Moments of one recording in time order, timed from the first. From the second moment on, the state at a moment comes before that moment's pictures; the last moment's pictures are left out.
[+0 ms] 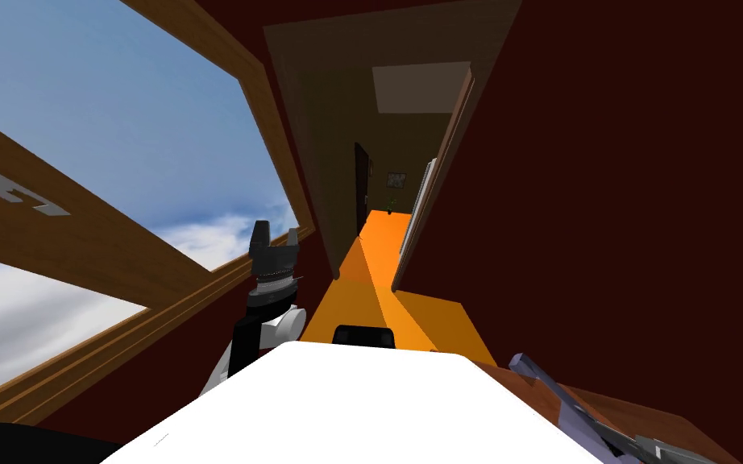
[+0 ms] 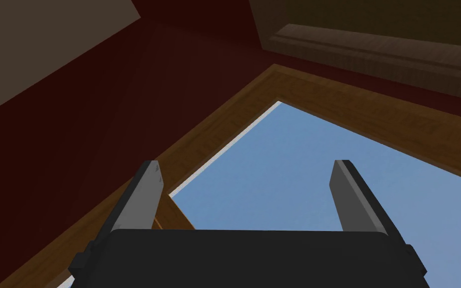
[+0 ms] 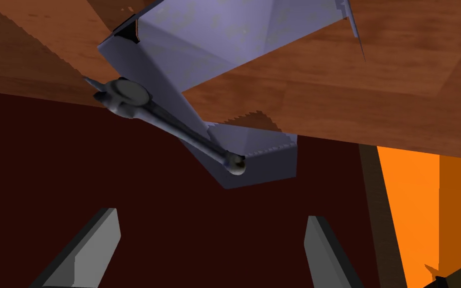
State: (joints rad) left arm 0.54 -0.02 -0.03 -2.38 0.06 -0.58 -0.12; right arm 0.61 -1.40 0.51 -0.66 0.10 -0.73 0.18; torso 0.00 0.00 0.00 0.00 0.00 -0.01
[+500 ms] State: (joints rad) left arm 0.54 -0.02 -0.03 -2.38 0.06 -0.58 -0.12; right arm 0.66 -1.41 0.46 -0.68 0.12 -0.73 0.16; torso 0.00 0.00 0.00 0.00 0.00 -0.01
